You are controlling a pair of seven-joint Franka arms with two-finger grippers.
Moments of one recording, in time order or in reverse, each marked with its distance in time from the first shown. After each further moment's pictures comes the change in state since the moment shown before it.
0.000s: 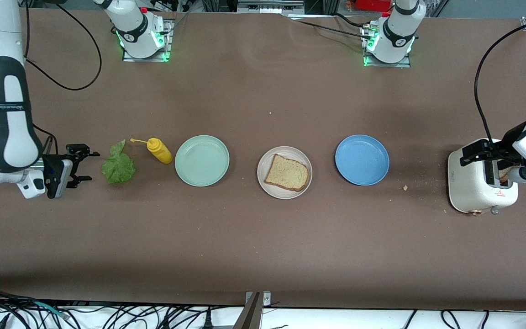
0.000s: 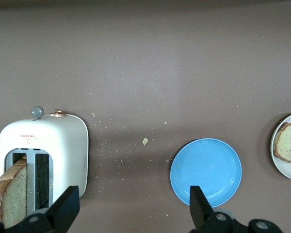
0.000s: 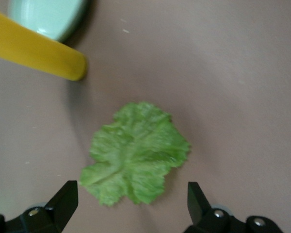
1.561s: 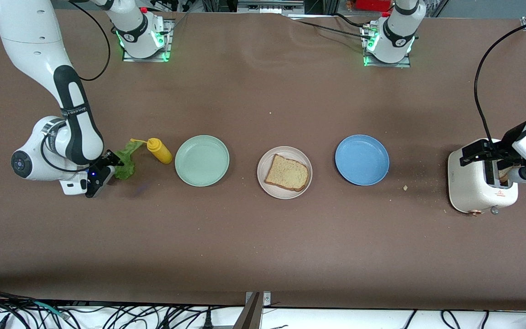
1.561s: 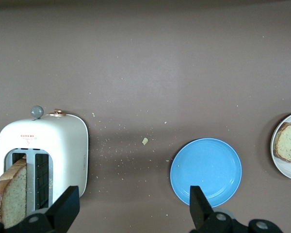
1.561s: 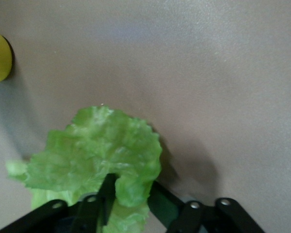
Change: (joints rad) left arm 0.000 0.000 0.000 -0.001 0.000 0.000 0.000; right arm 0.187 0.007 -0.037 -0.195 -0.073 0.289 0.225
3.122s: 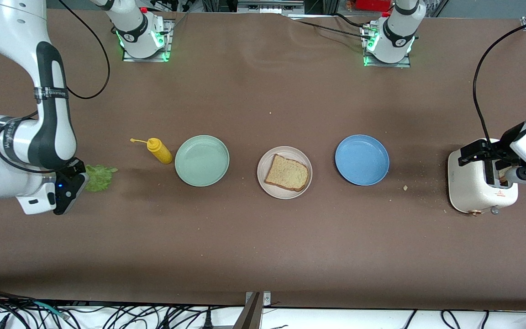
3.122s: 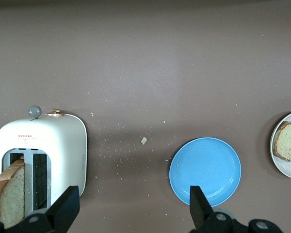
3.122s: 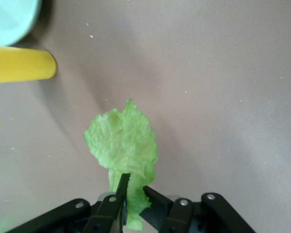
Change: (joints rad) left arm -0.001 0.001 -0.003 -0.003 0.000 0.000 0.000; right arm 0.028 -0.025 -0.042 0.462 -0.240 -0.433 0.102
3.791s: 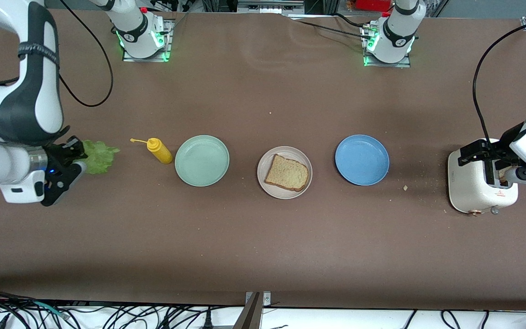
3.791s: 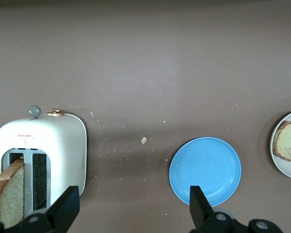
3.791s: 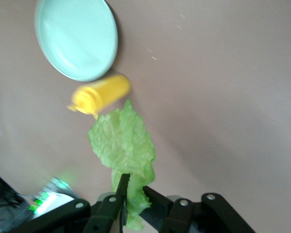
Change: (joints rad) left arm 0.000 0.000 0.000 -0.001 0.000 0.000 0.000; right arm 0.085 -0.030 0.015 0.282 0.050 -0.429 0.377
